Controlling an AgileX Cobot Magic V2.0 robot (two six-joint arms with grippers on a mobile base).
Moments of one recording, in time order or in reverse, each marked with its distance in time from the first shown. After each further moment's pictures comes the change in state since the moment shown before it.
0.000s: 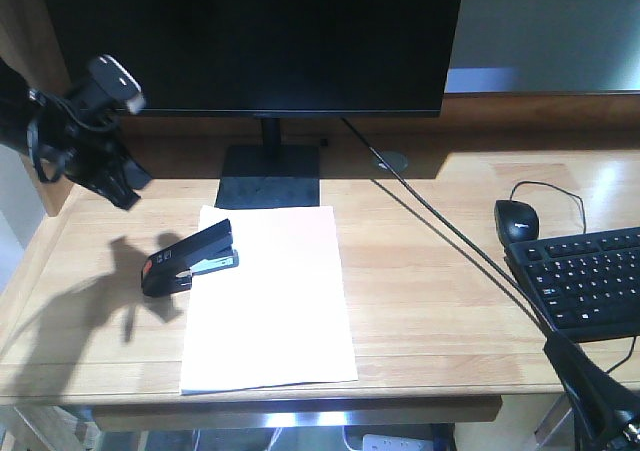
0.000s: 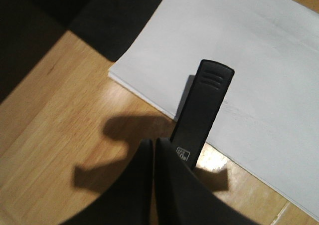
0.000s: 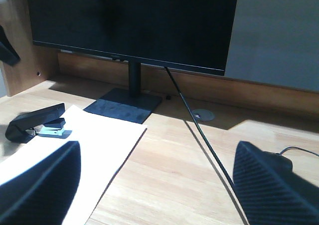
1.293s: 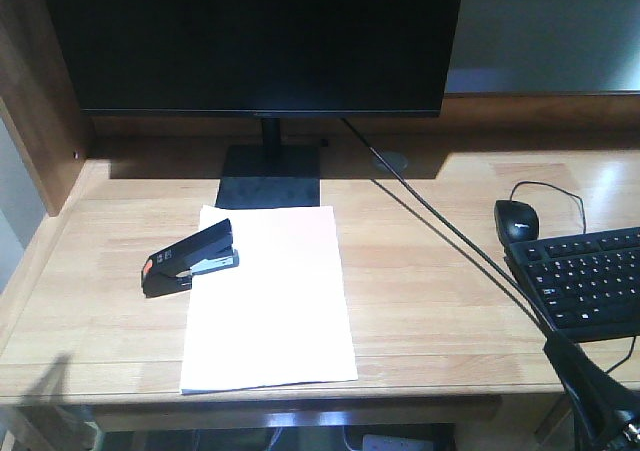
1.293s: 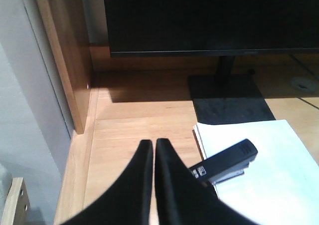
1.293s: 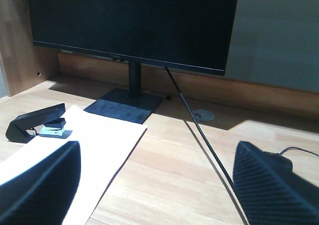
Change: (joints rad) left arm 0.000 -1.003 0.835 0.386 -0.585 -0.979; right arm 0.000 0.000 0.000 0.000 0.000 0.000
